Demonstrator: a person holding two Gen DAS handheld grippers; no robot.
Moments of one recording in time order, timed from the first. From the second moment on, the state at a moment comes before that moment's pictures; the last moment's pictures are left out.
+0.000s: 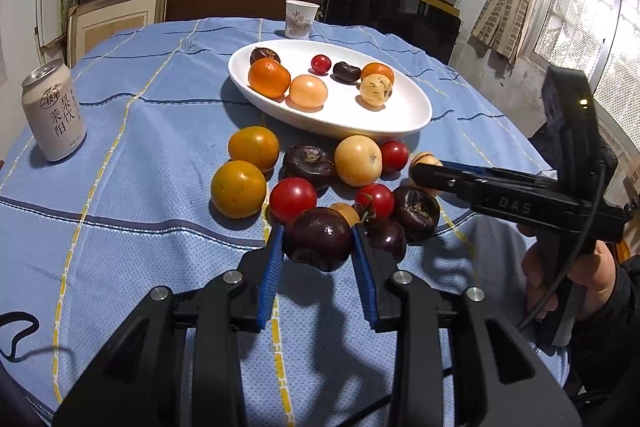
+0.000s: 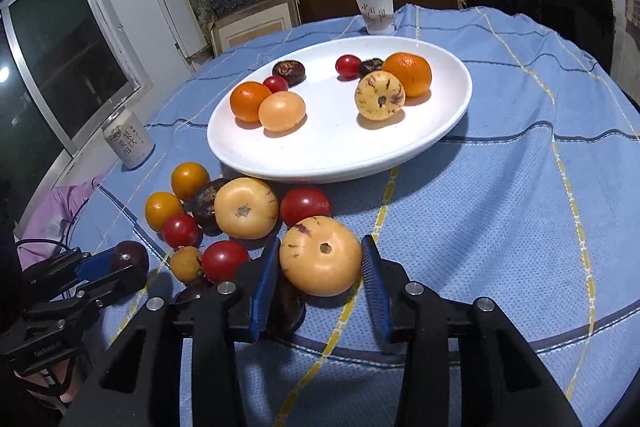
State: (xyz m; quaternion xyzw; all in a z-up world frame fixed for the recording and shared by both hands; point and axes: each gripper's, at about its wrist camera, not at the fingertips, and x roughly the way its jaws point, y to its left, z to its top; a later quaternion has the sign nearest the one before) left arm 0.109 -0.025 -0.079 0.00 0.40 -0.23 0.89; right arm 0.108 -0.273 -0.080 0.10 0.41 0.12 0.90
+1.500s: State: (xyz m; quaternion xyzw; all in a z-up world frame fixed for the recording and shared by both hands) left arm 0.298 -0.105 -0.039 0.02 0.41 -0.22 0.88; right arm 0.225 -0.281 -0.005 -0.01 0.32 0.11 0.94
